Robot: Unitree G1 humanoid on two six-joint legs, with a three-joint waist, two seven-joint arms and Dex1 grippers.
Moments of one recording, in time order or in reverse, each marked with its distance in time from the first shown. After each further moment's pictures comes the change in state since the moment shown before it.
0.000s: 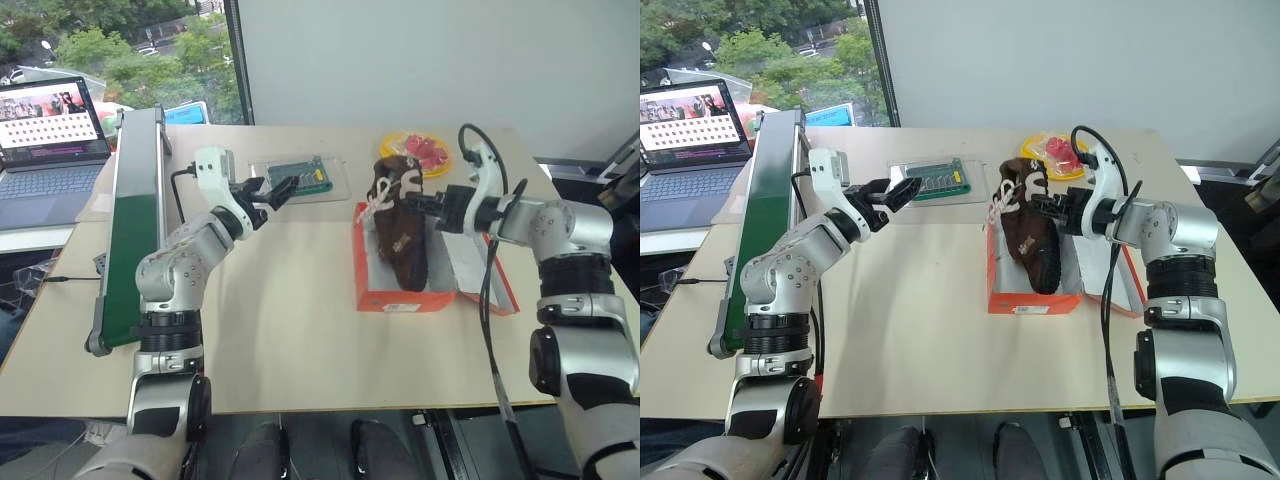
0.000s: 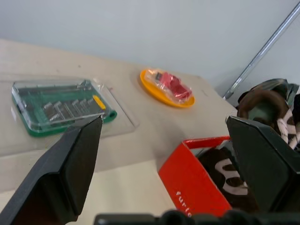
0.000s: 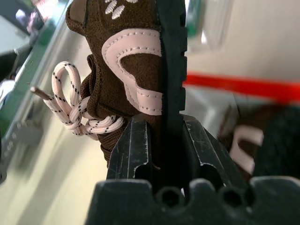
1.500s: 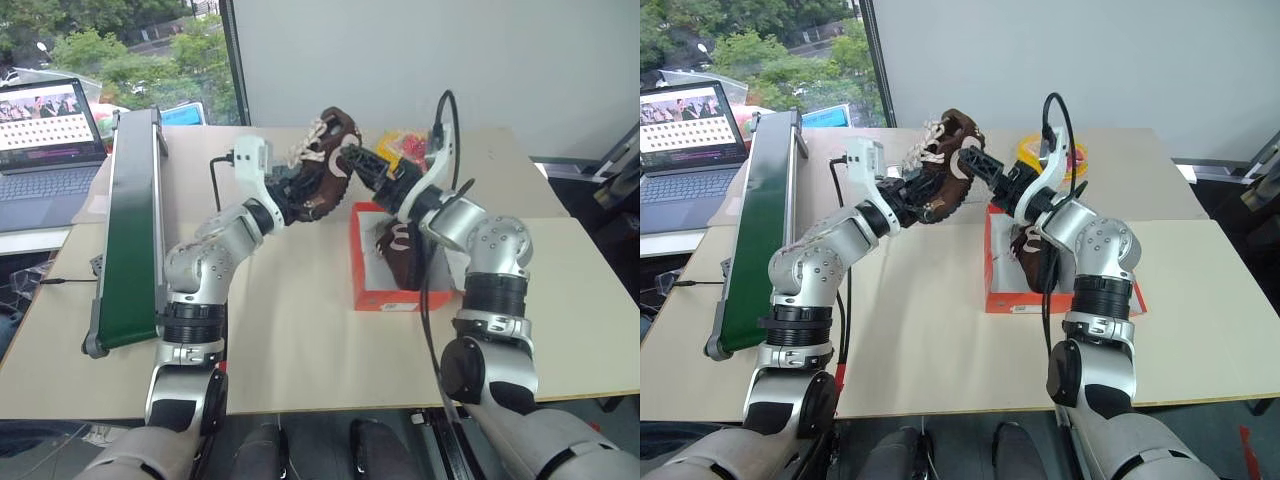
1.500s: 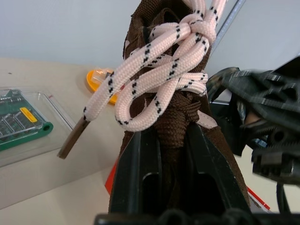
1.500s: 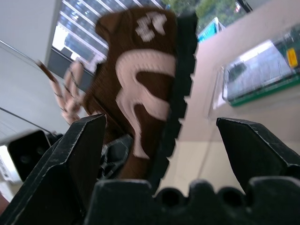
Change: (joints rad) left arm -0.070 -0.086 -0.089 0.007 -0.008 -0.001 -0.050; right arm 0.062 0.477 -0.359 -0.354 0.279 0.061 -0.481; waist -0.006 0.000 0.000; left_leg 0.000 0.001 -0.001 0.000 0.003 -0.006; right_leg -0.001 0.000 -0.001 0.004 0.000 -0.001
